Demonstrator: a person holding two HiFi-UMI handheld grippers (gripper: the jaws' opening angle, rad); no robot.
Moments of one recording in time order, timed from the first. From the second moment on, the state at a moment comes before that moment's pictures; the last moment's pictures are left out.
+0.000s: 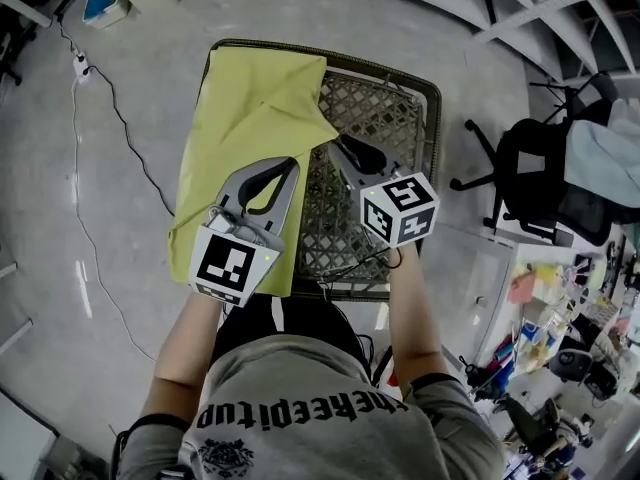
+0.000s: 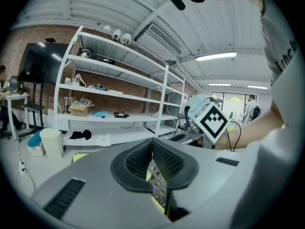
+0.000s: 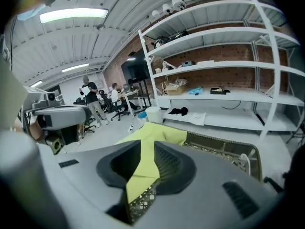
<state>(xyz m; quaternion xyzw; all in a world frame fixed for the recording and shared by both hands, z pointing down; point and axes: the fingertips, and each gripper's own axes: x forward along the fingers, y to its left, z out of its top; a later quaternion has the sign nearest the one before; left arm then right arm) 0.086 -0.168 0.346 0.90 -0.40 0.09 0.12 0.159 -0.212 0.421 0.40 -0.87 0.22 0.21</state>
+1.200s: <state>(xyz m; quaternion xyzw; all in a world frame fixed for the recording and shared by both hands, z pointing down) 0.064 -0.192 0.389 0.87 -0.45 0.13 0.16 0.131 -0.257 0.510 0.28 -0.89 0.29 0.24</state>
